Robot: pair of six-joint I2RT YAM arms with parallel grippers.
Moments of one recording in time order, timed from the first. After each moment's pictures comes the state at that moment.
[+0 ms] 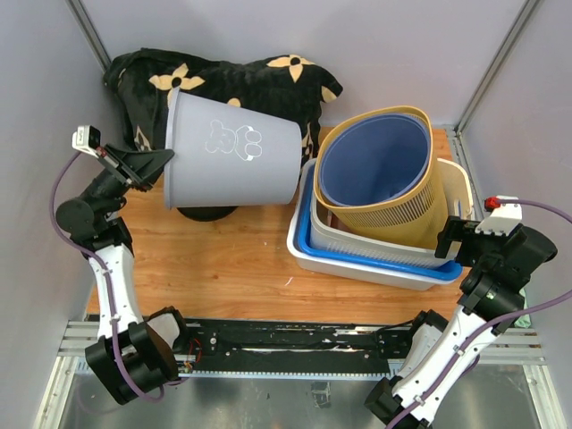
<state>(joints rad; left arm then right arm) 0.48 1.02 0.85 0.86 1.11 -1.93 -0.72 0.54 0.97 -0.95 -0.53 -0.30</state>
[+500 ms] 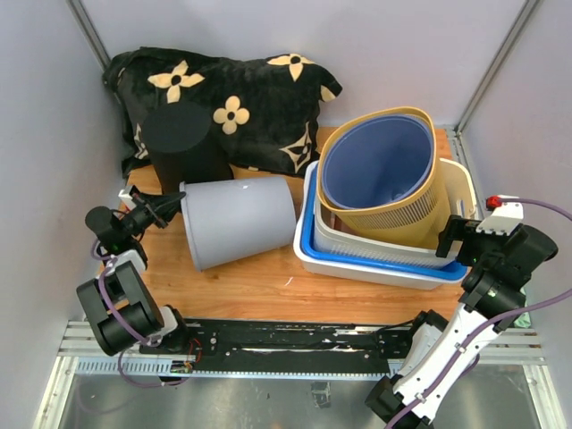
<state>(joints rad) 0.56 1.26 0.44 0.96 1.26 -1.93 -0.72 0.56 0.97 -0.95 -0.53 -0.29</state>
